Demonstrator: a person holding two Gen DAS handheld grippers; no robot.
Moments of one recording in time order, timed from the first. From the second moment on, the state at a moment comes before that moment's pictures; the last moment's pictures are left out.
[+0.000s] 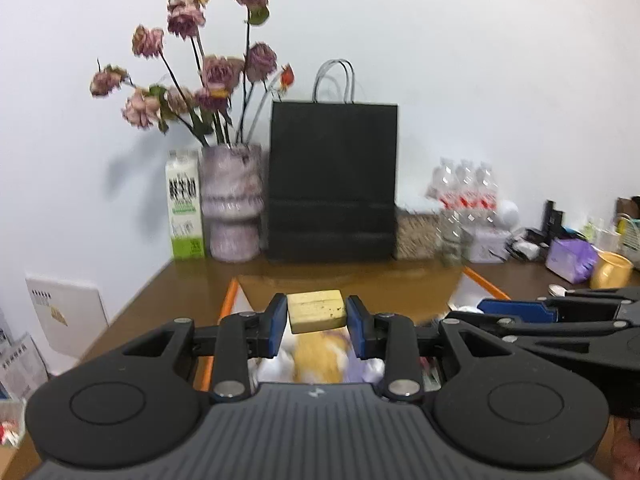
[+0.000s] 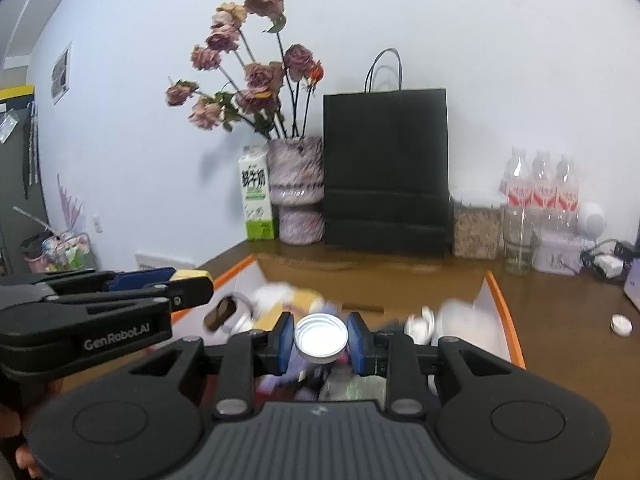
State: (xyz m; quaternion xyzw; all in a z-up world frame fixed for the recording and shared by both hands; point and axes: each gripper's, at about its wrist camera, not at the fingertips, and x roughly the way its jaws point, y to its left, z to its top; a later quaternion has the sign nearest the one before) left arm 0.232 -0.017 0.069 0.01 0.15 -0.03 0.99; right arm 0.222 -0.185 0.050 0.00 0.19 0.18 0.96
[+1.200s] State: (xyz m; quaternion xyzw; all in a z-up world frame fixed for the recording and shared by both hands) left arm 0.271 0.001 0.033 0.00 0.13 0.04 0.99; right arm 0.272 -0.191 0.017 0.01 0.15 0.11 0.98
